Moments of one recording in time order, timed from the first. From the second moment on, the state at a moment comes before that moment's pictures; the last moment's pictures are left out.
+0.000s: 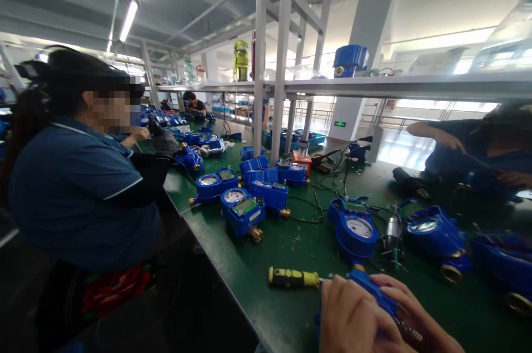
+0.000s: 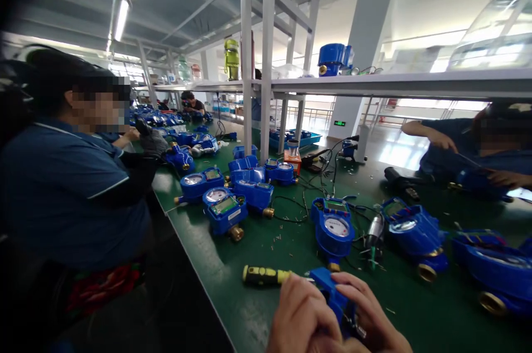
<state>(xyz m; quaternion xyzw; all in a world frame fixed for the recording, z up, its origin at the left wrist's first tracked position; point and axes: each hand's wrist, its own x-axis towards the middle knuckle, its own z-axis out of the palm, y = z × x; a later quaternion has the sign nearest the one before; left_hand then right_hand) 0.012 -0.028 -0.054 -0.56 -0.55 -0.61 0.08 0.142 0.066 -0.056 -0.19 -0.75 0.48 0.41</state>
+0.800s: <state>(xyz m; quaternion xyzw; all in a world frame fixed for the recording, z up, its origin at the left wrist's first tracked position) -0.080 -0.051 -0.017 -0.68 -0.53 -0.47 -0.19 0.127 0.049 -0.044 -0.14 -0.72 0.55 0.41</state>
